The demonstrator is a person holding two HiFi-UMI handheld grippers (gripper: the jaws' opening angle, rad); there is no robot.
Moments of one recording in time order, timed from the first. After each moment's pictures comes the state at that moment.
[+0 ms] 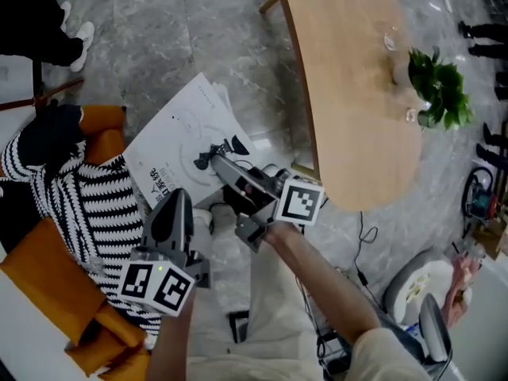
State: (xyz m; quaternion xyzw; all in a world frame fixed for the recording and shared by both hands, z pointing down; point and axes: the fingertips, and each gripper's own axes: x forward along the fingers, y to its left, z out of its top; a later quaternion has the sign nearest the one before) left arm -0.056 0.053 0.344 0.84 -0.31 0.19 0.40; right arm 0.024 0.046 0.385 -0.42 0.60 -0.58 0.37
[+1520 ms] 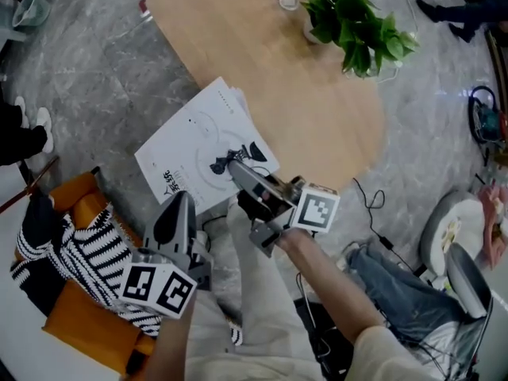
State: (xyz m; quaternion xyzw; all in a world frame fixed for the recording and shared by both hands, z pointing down) left arm 0.099 0.125 0.318 0.89 -0.15 0.25 0.35; right arm 0.184 0.186 0.385 -0.53 0.52 -0.49 0.46
